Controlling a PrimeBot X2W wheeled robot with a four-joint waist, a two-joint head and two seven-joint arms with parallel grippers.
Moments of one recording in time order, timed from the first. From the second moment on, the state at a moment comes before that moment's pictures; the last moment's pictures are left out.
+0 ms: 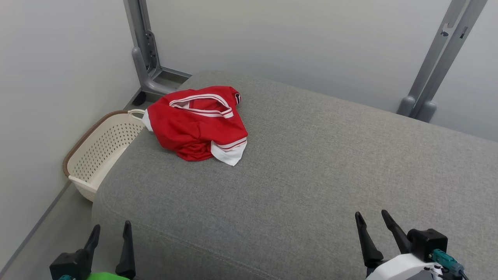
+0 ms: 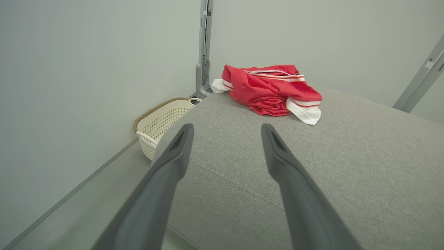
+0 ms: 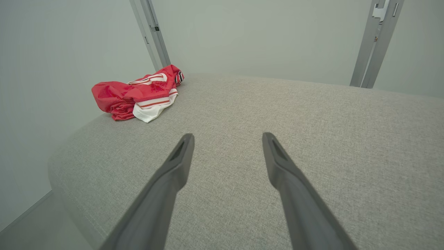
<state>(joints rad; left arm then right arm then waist) 0.10 0.32 -0.25 0.16 -0.49 0.12 -0.20 0.05 -0.05 0.08 0.27 0.24 0.13 -0.21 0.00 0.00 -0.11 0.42</state>
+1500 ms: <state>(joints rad) -0.92 0.27 -0.45 0.90 -0.54 -0.04 0.47 -0.02 -0.10 0.11 -0.11 0.02 0.13 0.05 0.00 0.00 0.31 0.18</state>
